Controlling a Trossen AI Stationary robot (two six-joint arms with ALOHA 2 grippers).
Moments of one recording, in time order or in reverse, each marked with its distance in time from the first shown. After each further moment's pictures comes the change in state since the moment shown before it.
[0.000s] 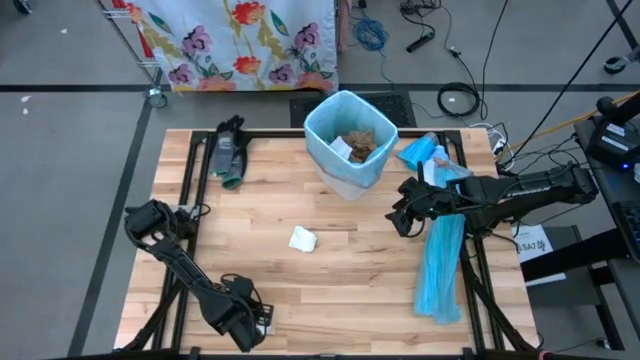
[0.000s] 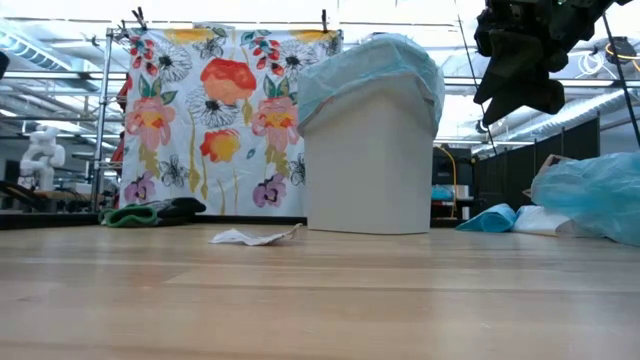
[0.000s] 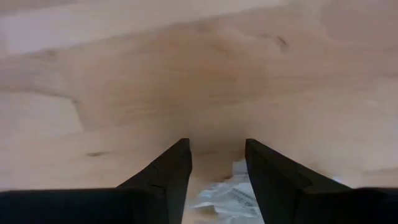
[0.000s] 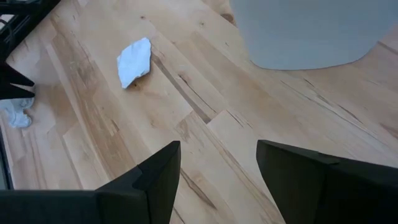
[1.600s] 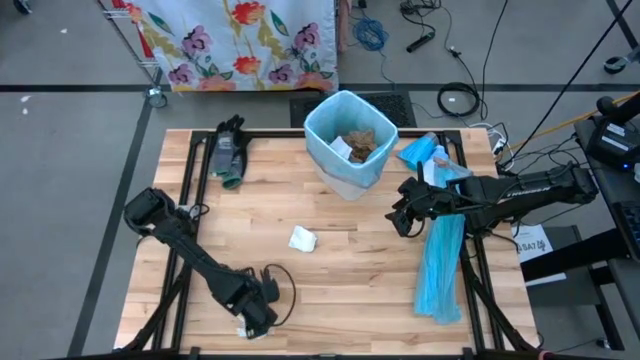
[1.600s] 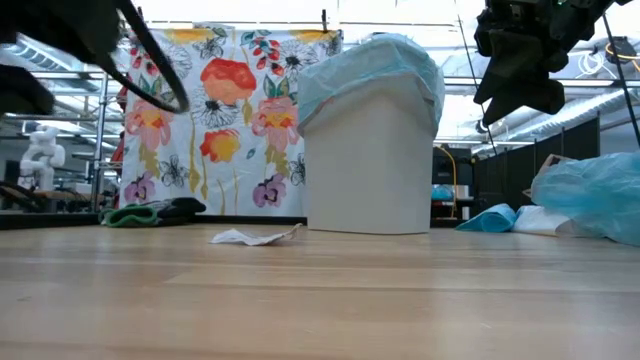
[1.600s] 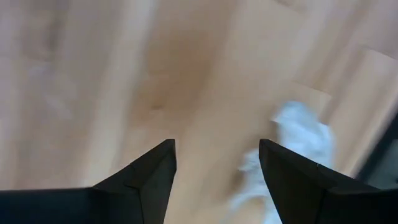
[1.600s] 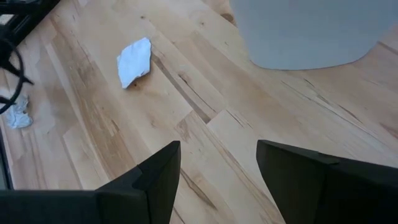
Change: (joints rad) left arm 0.139 -0.088 -0.001 0.048 0.094 1.204; right arm 0.000 0.000 0.000 0.000 0.000 0.000
